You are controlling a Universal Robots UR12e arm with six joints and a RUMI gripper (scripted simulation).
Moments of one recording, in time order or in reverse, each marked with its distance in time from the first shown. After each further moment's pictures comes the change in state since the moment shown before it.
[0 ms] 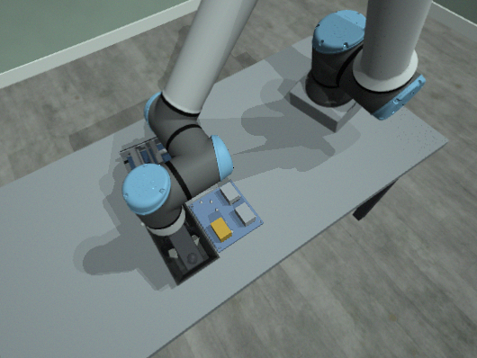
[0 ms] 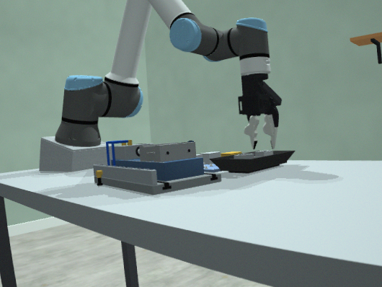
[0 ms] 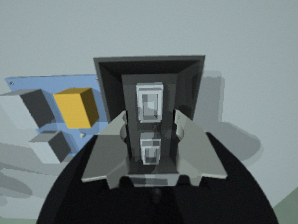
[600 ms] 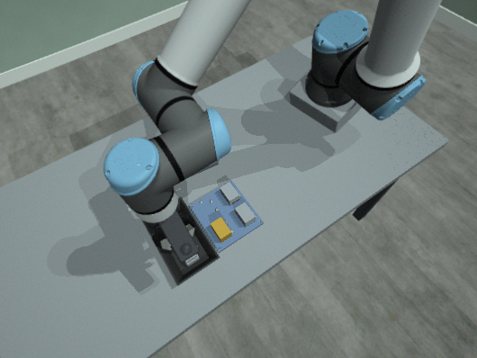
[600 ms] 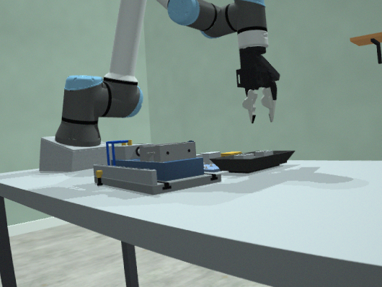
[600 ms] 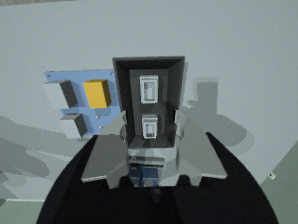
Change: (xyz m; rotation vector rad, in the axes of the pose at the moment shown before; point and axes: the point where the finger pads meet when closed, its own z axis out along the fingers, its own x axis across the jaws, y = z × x) arm 0.000 0.000 -0.079 0.000 0.001 0.000
